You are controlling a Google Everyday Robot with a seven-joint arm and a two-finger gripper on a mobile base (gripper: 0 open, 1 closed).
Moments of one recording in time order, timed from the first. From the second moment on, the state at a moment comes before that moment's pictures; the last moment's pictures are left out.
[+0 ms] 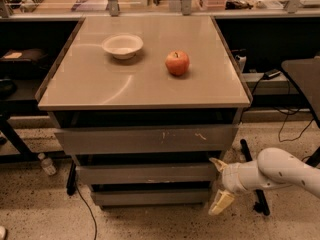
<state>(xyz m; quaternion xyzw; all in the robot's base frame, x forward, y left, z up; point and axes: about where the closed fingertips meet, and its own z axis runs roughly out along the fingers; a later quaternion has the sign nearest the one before) 0.479 -0.188 0.498 -0.62 0.71 0.16 0.29</state>
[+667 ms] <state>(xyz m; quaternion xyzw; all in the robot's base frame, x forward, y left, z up) 0.509 -0.146 0.481 -0.68 0.62 0.12 0.38</state>
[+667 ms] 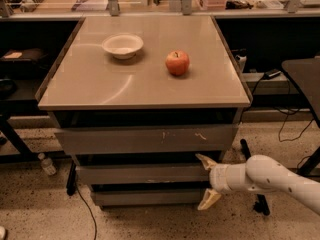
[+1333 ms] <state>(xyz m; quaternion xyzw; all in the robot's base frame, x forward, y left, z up) 0.529 -0.129 0.472 -0.70 0.58 0.09 0.40</state>
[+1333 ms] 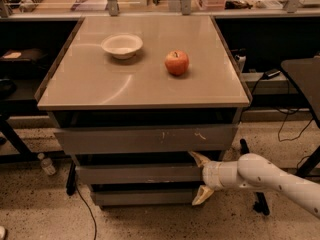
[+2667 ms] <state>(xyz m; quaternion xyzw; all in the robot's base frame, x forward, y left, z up) 0.567 -0.129 0.414 -0.69 0.61 0.12 0.36</state>
